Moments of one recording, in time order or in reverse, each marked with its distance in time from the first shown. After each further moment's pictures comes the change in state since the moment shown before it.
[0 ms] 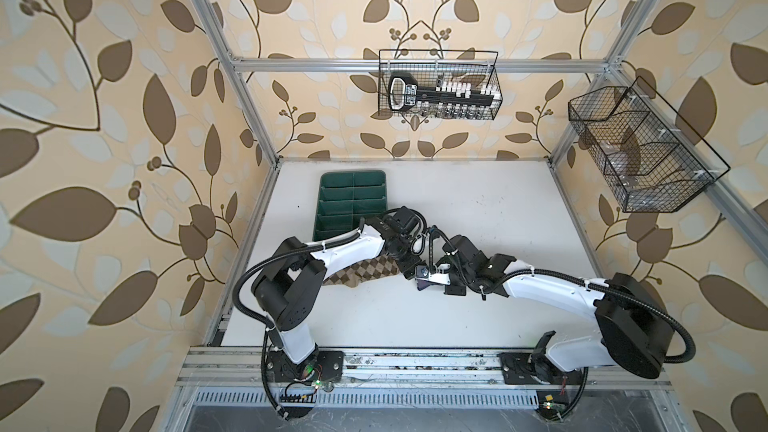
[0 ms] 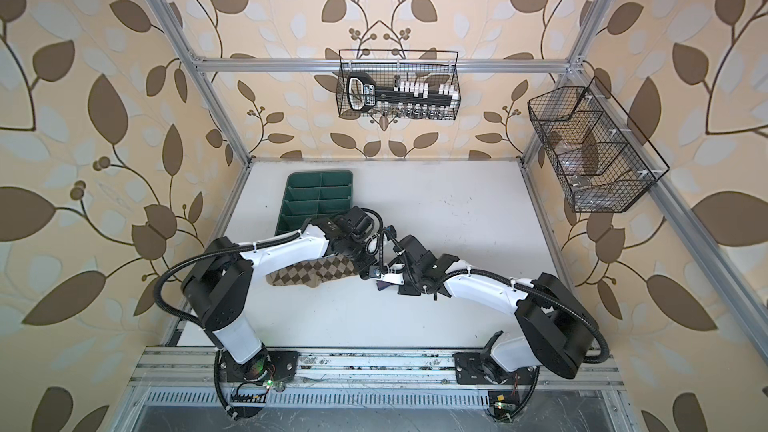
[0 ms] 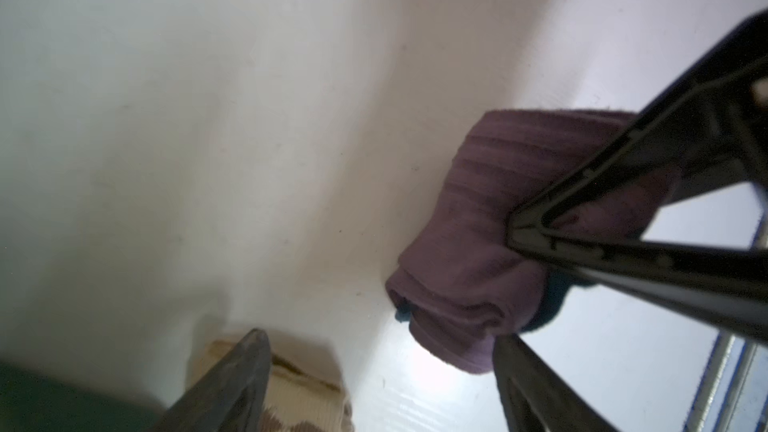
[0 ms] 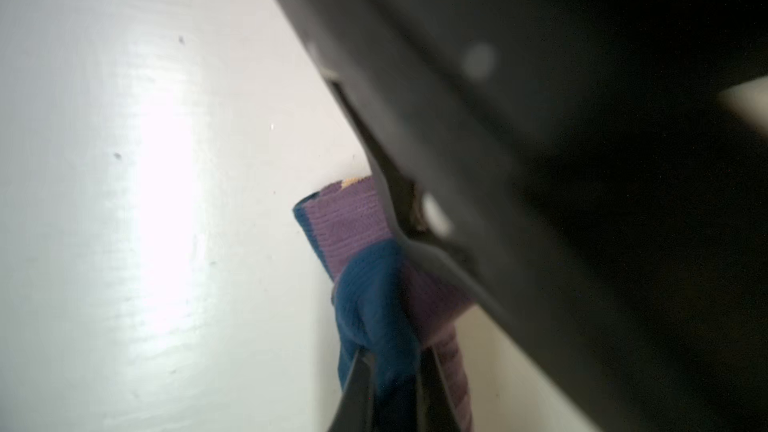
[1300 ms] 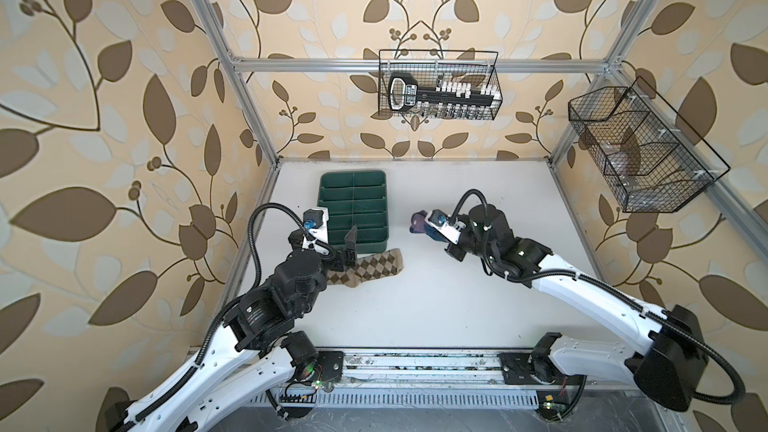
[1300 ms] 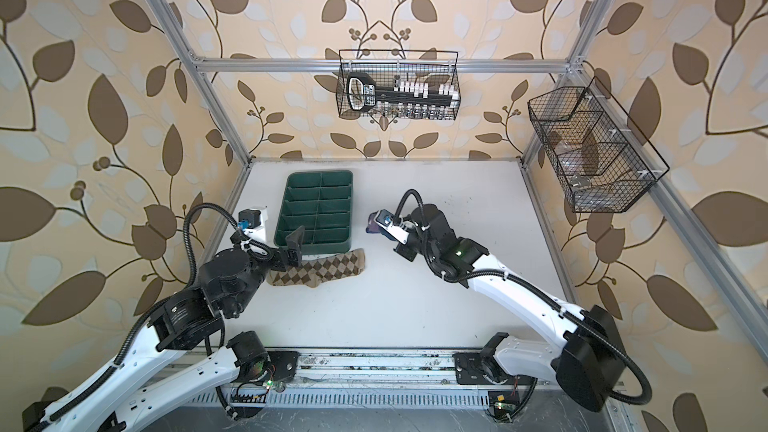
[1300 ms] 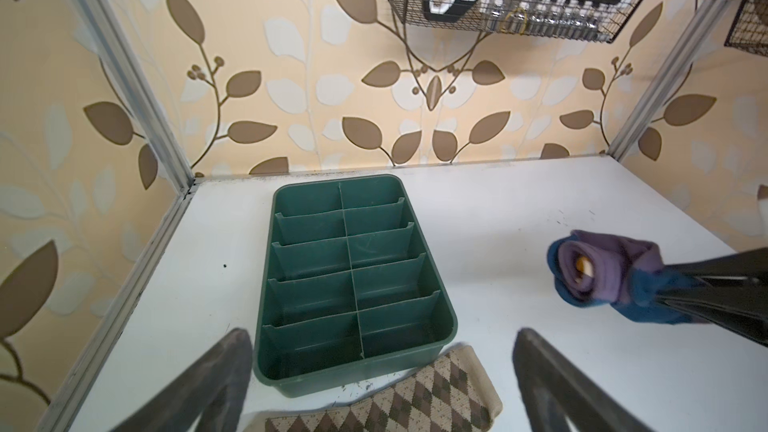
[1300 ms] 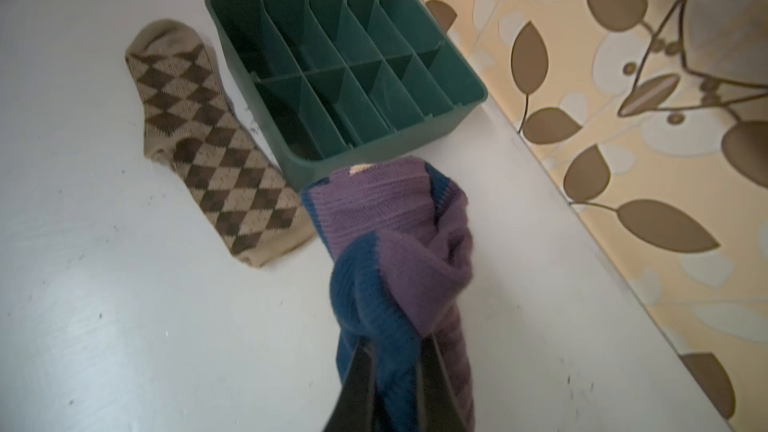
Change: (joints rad) left arm -0.061 -1.126 -0.327 0.013 -0.871 -0.546; right arm -0.071 -0.138 0.238 0.086 -0.002 0.291
